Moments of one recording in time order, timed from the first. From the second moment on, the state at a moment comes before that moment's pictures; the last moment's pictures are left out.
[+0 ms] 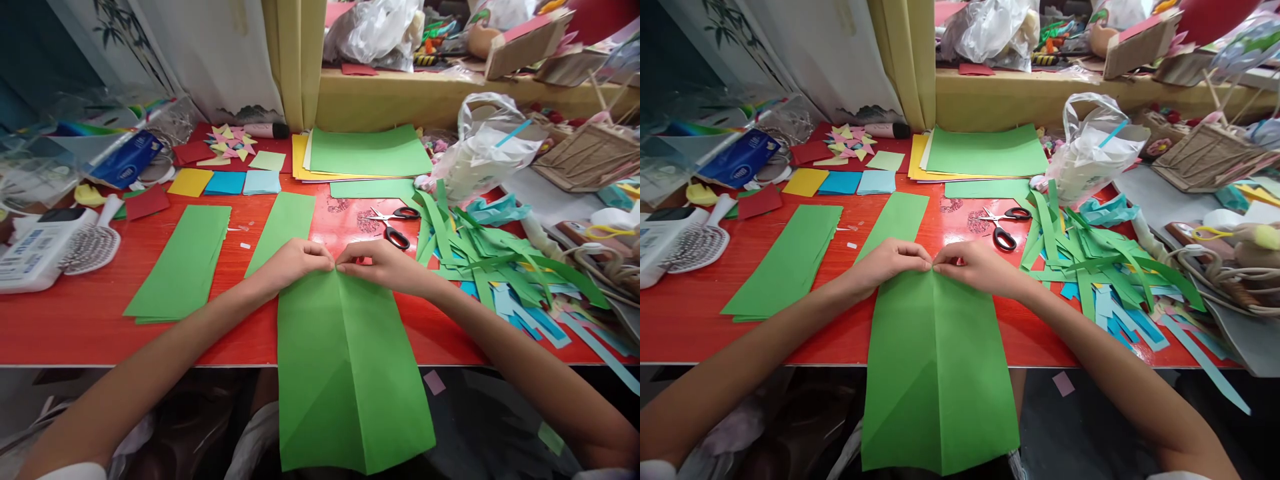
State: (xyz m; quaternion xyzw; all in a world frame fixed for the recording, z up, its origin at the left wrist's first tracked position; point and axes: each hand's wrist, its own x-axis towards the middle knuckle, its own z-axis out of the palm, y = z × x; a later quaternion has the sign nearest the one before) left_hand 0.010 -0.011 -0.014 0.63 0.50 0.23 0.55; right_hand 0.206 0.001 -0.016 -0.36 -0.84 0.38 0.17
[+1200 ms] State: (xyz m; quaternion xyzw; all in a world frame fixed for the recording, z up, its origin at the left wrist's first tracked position) left_hand -0.003 0.002 -0.040 0.91 0.41 0.00 0.06; right_hand 0.211 0.020 -0.063 -0.40 -0.91 0.07 0.05
